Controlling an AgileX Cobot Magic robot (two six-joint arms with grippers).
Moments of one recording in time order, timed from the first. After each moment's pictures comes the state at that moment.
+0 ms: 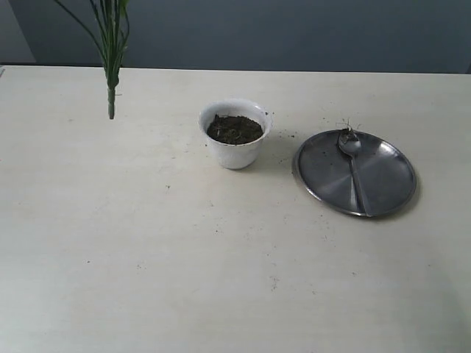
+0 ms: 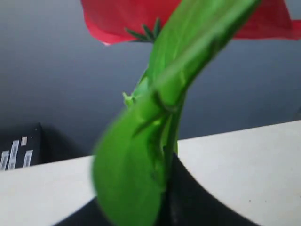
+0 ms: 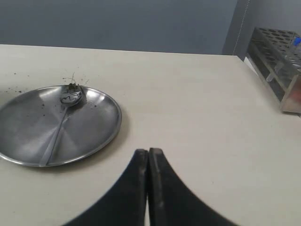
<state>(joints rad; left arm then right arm) -0.16 1.62 -1.31 0.10 0.11 -0.20 0.01 0.00 0.00 0.00 0.37 -0.09</state>
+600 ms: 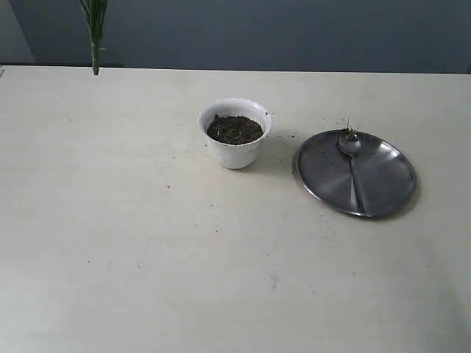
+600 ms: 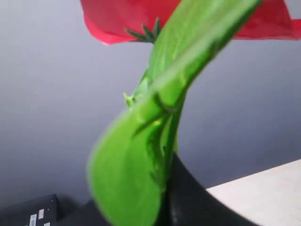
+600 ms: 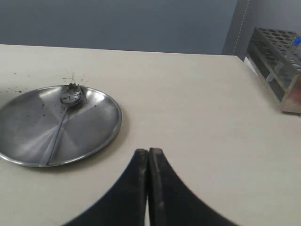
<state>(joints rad) -0.16 1.50 -1.27 0.24 -0.02 -0.20 0.01 0.00 0.00 0.00 0.37 -0.09</state>
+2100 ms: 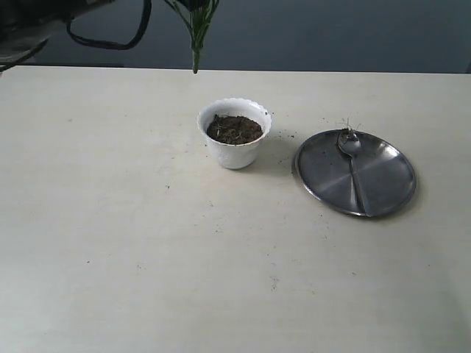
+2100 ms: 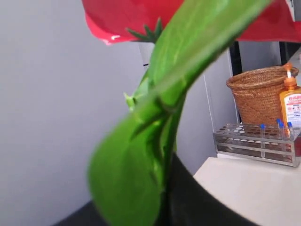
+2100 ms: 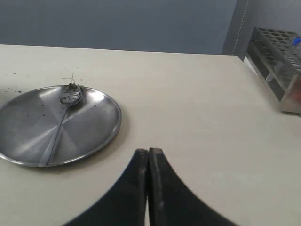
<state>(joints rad) -0.16 1.73 -1.20 0.90 -0.92 -0.61 0.01 0.00 0.00 0.00 0.37 -0.09</state>
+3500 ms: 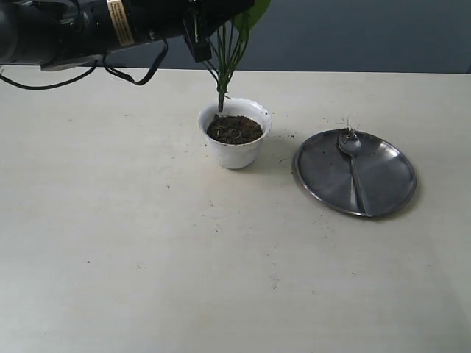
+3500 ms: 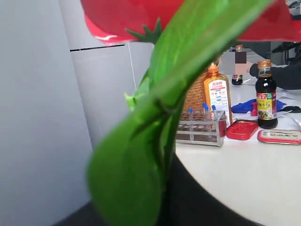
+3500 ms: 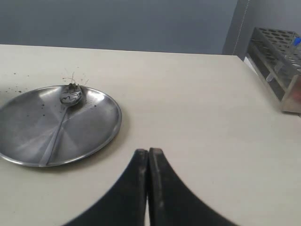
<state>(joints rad) -0.11 2.03 -1.41 1.15 -1.20 -0.77 0.01 0.00 0.00 0.00 0.37 -0.09</state>
